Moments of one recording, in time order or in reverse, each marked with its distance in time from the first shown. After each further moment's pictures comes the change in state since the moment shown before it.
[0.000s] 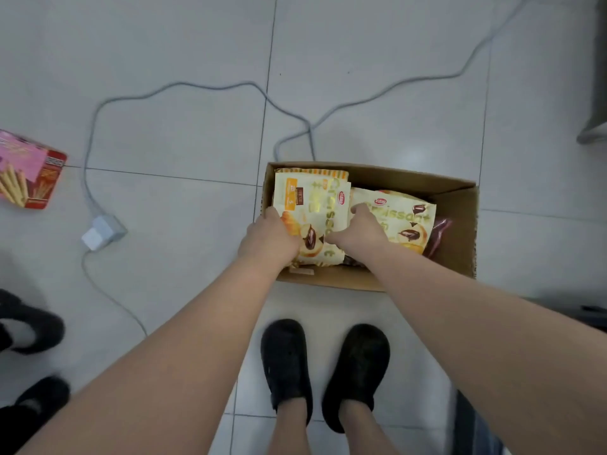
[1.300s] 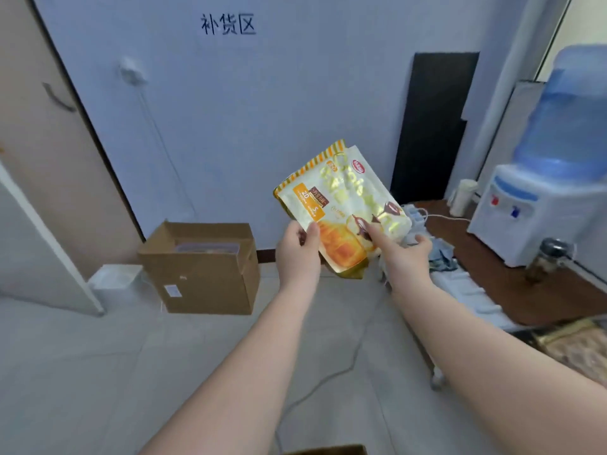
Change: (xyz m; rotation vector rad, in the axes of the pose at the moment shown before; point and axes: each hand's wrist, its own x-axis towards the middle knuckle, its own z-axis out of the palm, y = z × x) left_hand -0.539 0.360 -0.363 -0.940 0.517 0.968; right_hand -0.540 -0.156 -0.461 1.189 0.639 -0.655
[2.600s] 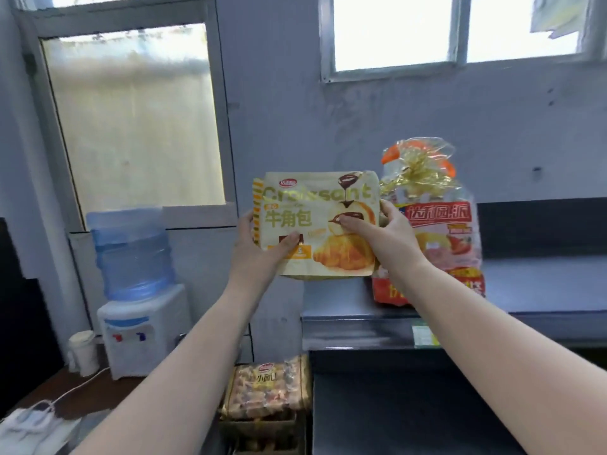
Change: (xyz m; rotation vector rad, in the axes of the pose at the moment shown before) left_hand -0.176 0.248 0.220 -0.549 -1.317 0.476; right_hand -0.247 -0.228 -0.283 -0.174 1.052 -0.679
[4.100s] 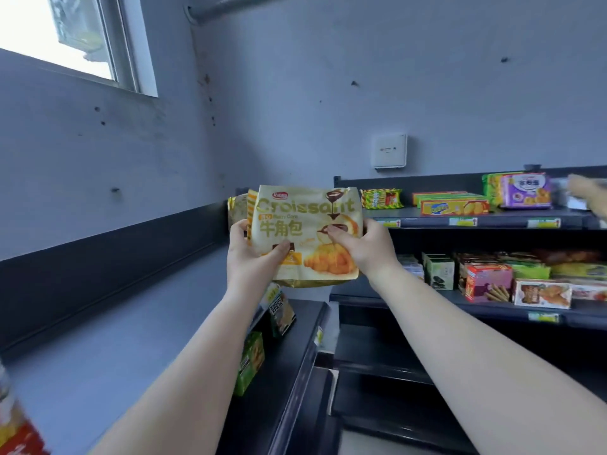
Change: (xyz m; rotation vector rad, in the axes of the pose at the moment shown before) left_hand -0.121 0.099 0.463 -0.750 -1.069 -0.040; right_hand -0.121 -0.065 -0.397 -0.712 1.200 -0.096
